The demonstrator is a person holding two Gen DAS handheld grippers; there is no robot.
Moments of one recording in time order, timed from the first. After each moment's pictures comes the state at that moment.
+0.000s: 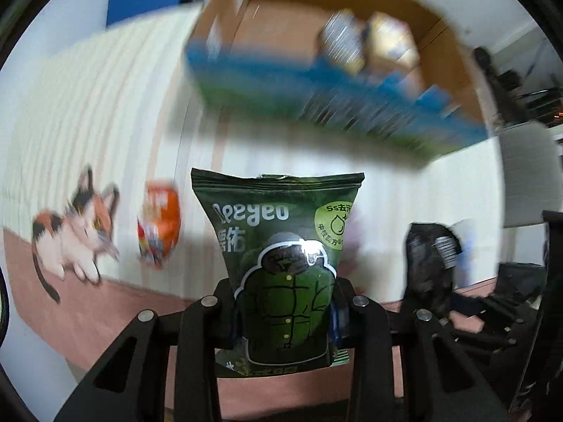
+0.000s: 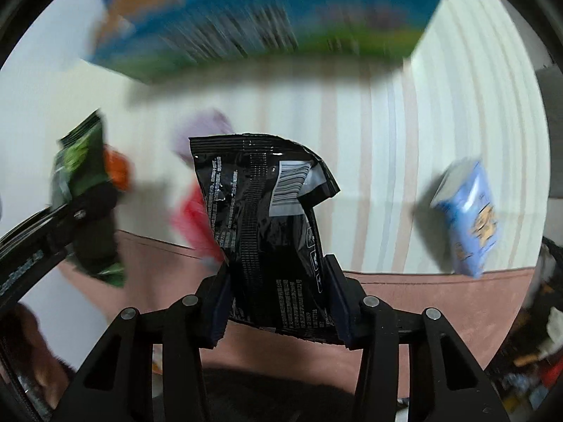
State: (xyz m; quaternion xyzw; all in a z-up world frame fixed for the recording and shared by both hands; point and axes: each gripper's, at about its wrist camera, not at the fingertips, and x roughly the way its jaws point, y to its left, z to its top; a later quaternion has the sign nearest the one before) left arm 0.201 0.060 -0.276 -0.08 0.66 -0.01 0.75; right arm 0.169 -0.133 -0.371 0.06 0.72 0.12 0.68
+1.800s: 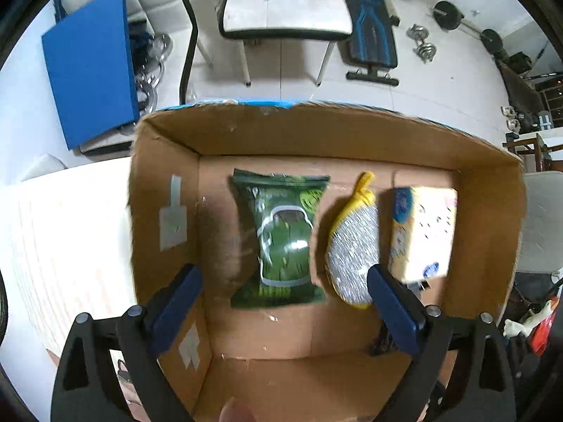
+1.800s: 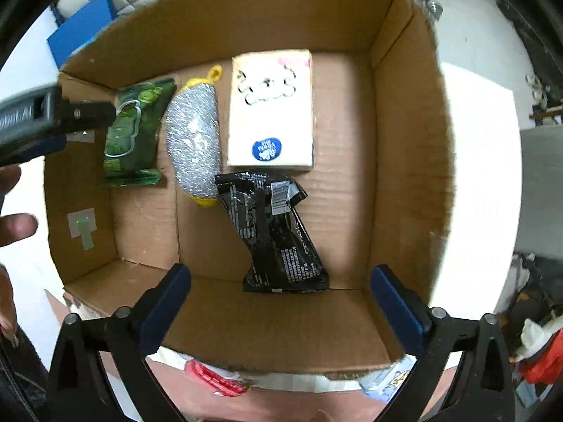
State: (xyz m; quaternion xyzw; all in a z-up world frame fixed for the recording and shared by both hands) left arm 0.493 0.063 -0.300 -0.03 0.71 -0.02 0.70; right arm 0.424 -0.154 -0.367 0.03 0.73 0.05 0.68
